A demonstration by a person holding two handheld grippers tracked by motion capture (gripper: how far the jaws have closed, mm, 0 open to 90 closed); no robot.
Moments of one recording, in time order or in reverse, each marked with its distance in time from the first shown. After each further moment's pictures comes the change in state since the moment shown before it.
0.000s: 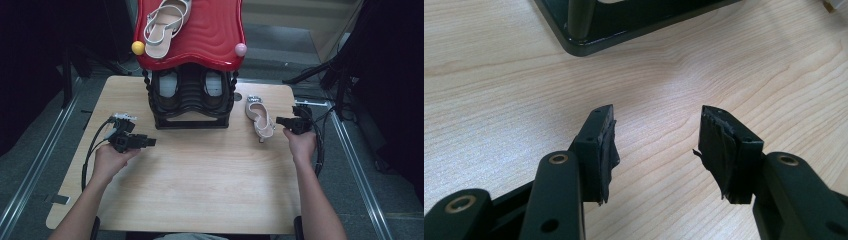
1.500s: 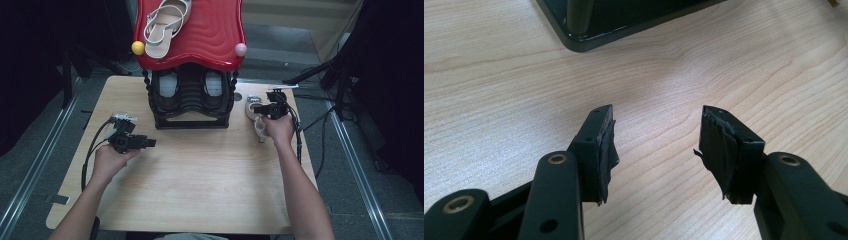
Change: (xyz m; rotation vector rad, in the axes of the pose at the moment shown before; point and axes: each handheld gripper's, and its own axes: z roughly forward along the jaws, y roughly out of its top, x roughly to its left) left arm 0.000 -0.001 0.001 0.009 0.004 0.003; right arm 0.060 0.037 0.046 0.101 0.050 -0.079
